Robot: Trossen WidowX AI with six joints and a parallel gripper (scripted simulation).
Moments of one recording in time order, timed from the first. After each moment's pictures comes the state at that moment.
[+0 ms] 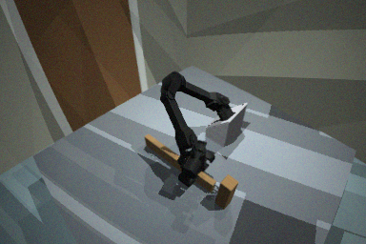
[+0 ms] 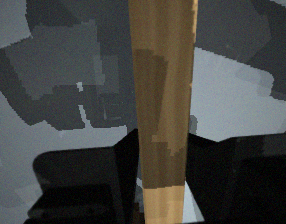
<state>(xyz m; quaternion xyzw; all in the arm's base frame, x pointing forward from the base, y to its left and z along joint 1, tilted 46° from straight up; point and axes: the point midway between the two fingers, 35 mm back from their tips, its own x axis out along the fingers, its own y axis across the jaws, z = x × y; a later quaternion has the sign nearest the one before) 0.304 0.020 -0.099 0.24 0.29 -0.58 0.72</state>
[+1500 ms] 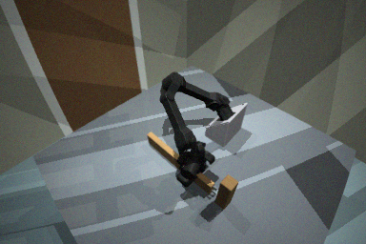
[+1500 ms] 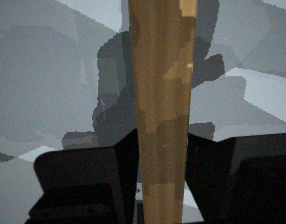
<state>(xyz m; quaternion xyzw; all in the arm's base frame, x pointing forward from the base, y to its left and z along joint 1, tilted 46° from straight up) 0.309 0.021 -0.098 0.26 0.27 -0.59 0.71</state>
